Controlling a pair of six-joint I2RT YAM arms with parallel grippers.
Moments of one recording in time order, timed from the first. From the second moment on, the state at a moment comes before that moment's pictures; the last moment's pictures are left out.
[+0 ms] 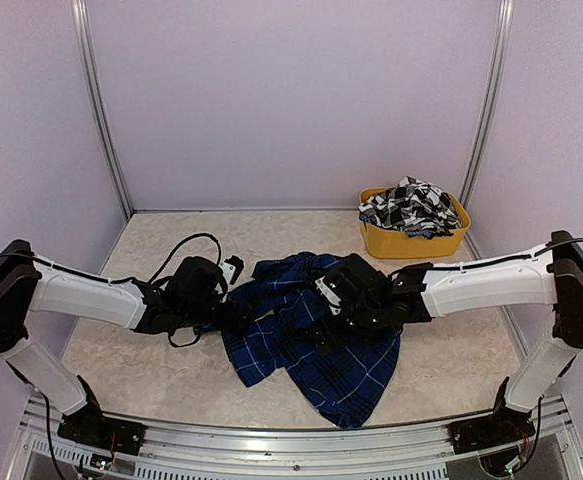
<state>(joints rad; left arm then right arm) -0.81 1.55 0.72 0.10 -0.19 -0.23 1.02 1.64 1.04 -0.36 0.12 0.36</state>
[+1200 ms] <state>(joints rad) -0.66 1.19 0.81 0.06 -0.16 -0.39 0.84 1.22 1.33 -0.57 0.17 0.08</state>
